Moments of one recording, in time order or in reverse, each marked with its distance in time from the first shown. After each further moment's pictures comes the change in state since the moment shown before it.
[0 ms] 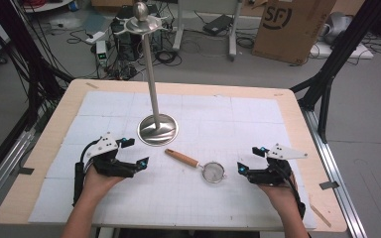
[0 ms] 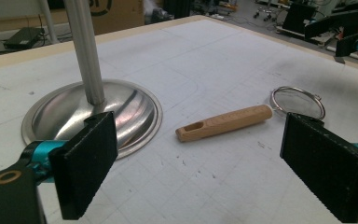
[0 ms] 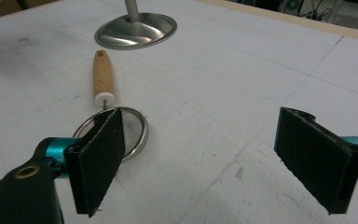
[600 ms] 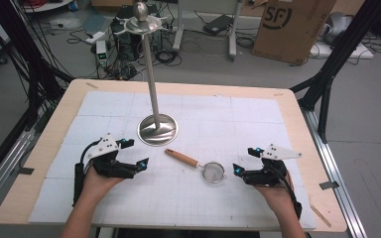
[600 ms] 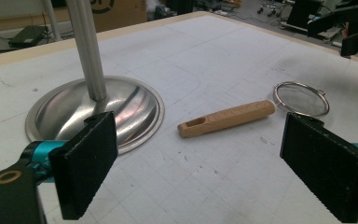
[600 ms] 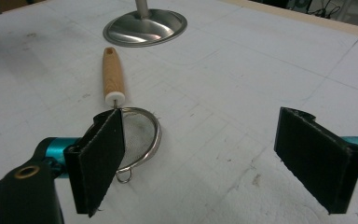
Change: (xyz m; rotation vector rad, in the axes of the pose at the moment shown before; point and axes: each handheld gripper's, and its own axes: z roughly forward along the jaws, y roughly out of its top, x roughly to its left) left arm -0.003 0.000 -0.002 0.004 0.009 0.008; right arm 0.009 0.003 0.008 0.021 0.018 -0.014
